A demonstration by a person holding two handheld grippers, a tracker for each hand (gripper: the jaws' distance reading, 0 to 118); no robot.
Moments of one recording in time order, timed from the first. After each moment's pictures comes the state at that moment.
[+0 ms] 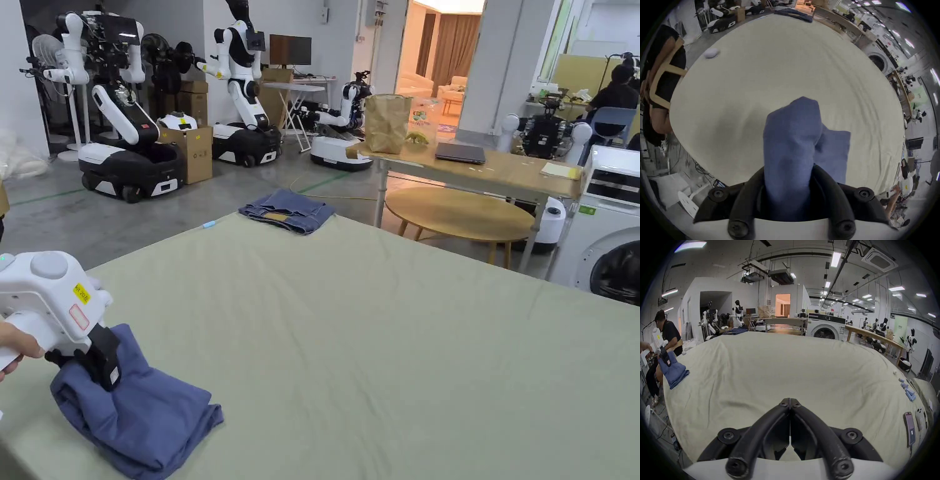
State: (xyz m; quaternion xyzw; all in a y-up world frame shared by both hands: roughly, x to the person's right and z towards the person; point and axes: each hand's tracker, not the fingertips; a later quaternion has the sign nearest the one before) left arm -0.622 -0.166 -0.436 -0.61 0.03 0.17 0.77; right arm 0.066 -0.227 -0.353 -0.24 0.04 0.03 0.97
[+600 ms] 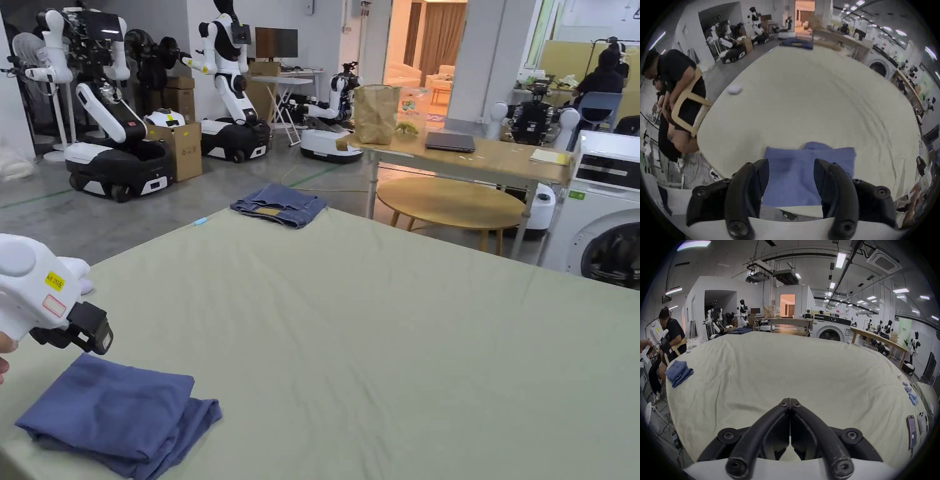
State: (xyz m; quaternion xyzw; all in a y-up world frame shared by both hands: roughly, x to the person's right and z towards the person) left arm -0.611 -0.111 -0.419 -0.50 0.07 0.07 0.86; right arm 0.048 -0.223 -0.356 -0.24 0.07 0.03 0.97
